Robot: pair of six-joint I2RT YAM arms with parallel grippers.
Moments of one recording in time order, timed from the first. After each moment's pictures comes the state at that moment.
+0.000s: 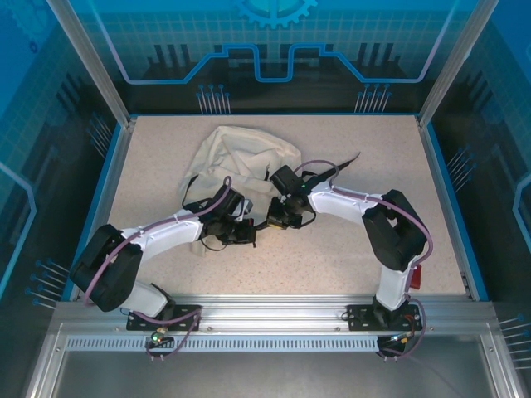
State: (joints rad) left arm -0.58 1.46 0.78 -0.42 0.37 -0.63; right arm 0.70 1.84 1.23 -0.61 -0.25 0.98
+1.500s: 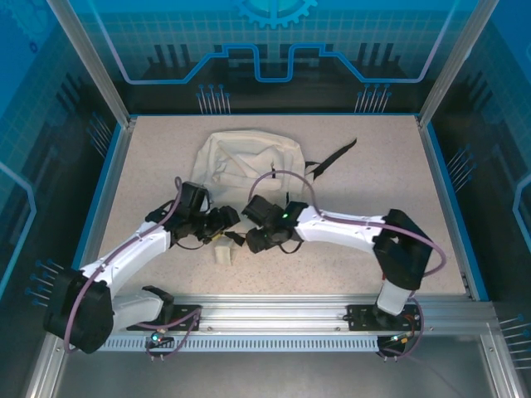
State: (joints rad) left arm -0.34 1.16 0.67 -0.48 0.36 -0.92; right arm 1.03 1.76 1.22 -0.63 0.06 0.51
